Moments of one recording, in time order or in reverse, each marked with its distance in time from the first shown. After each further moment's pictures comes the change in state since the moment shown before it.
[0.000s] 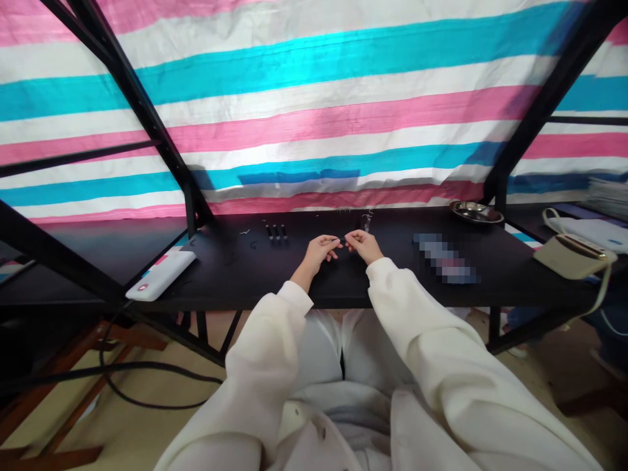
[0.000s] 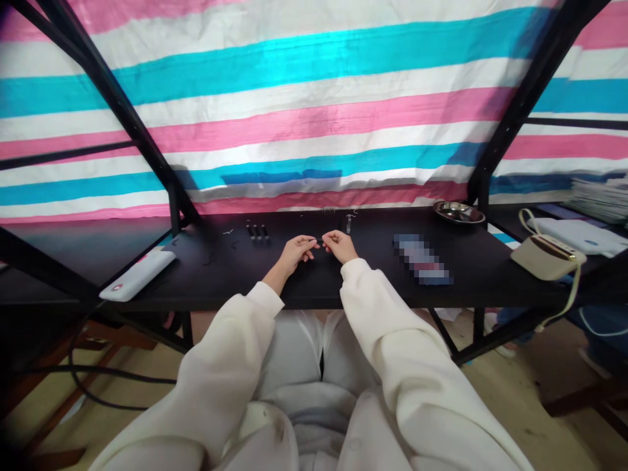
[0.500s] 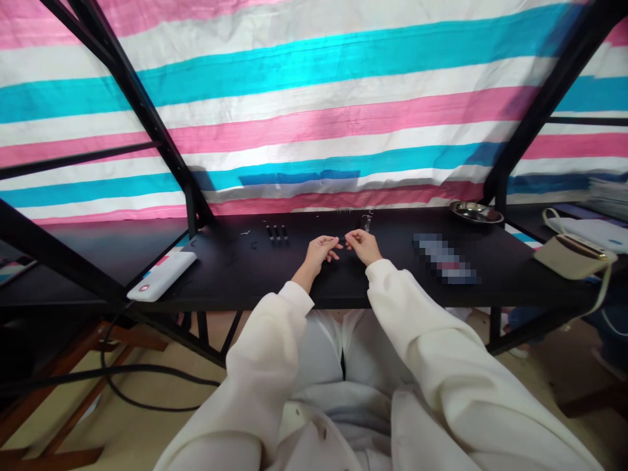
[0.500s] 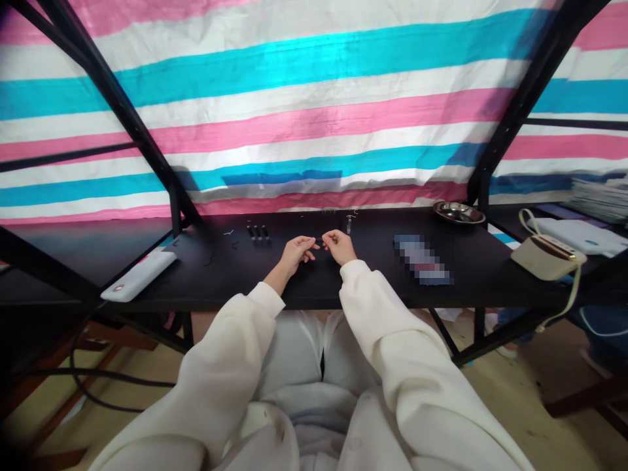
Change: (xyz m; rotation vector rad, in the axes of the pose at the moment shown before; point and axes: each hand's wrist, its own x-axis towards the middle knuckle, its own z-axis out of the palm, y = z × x) left_hand 0.000 -0.001 0.002 0.007 0.034 -0.013; right_hand -0.004 -0.005 0.005 -0.098 0.043 -0.123
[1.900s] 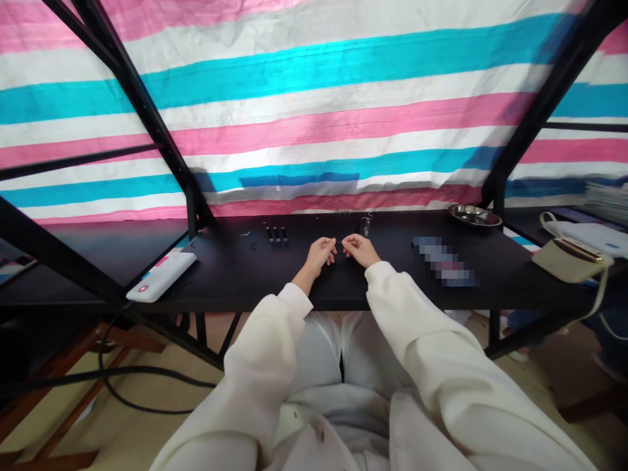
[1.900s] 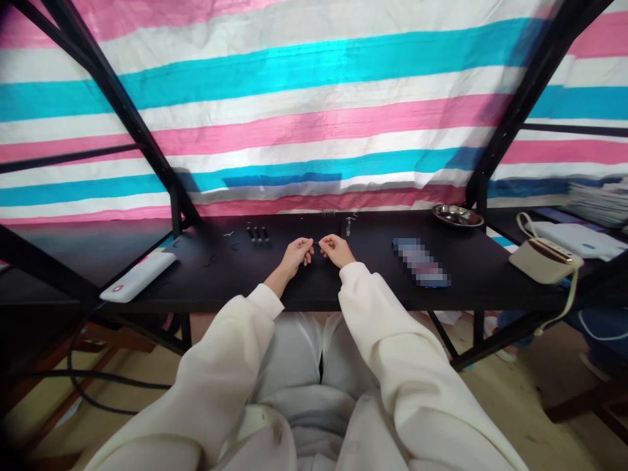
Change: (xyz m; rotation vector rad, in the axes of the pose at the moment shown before) left_hand -0.001 -0.002 0.003 0.053 0.022 0.059; right_hand -0.004 -0.005 0.000 -0.057 -0.135 0.045
